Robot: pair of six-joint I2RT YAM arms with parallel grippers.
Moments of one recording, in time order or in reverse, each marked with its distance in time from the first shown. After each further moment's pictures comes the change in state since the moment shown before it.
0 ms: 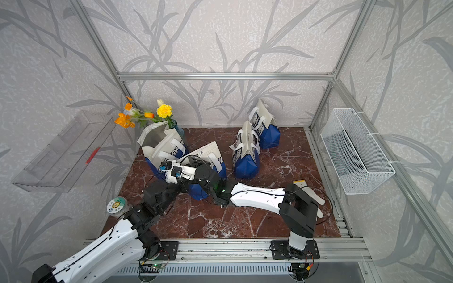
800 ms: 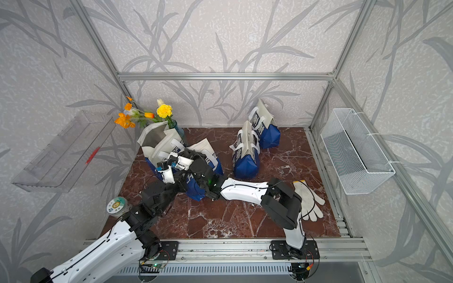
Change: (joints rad) left arm -0.006 -0.038 -0.001 -0.006 -0.034 -0.016; right arm -0.064 0.171 0.131 0.188 0.082 -0.041
